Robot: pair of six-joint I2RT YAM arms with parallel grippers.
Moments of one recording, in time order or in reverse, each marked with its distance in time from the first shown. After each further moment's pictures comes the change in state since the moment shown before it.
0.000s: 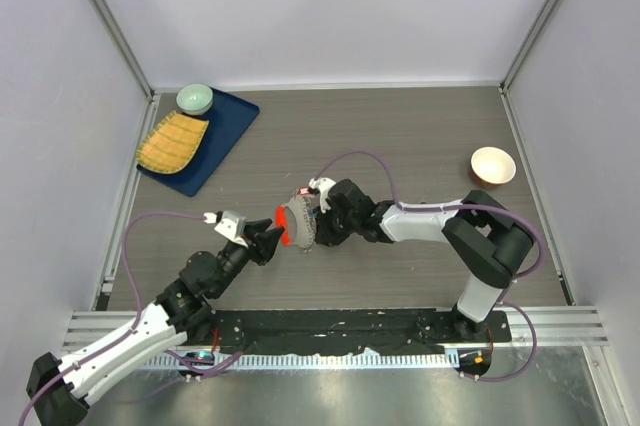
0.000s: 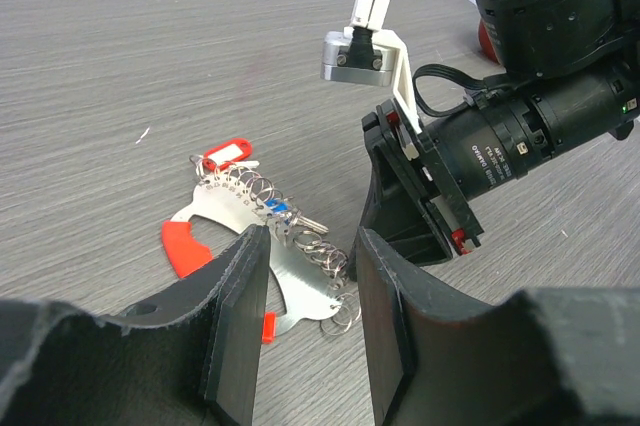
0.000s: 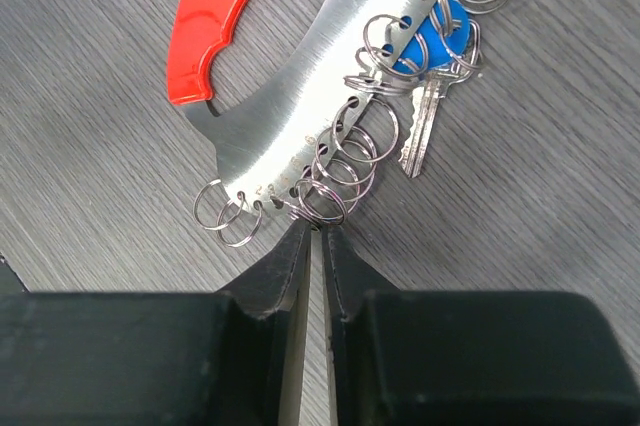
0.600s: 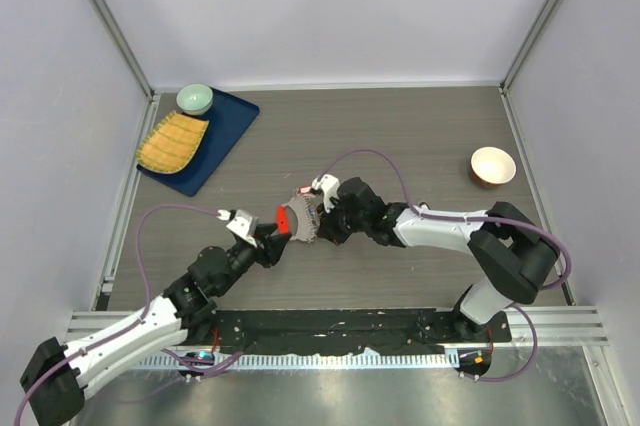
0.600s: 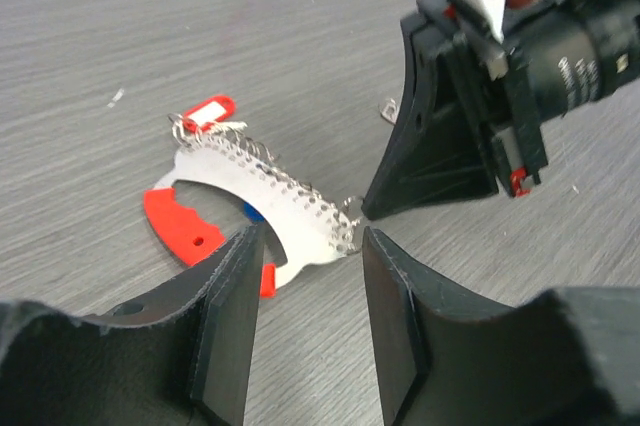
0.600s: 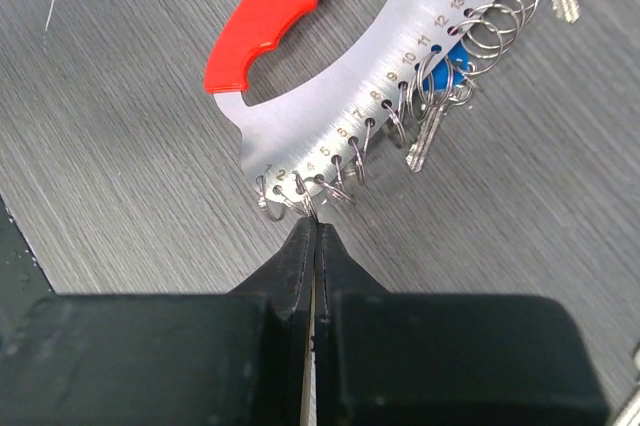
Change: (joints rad) left arm 0.000 0.116 0.000 0.037 0.036 0.001; right arm 0.000 -0.120 -0.050 0.022 -0.018 -0.113
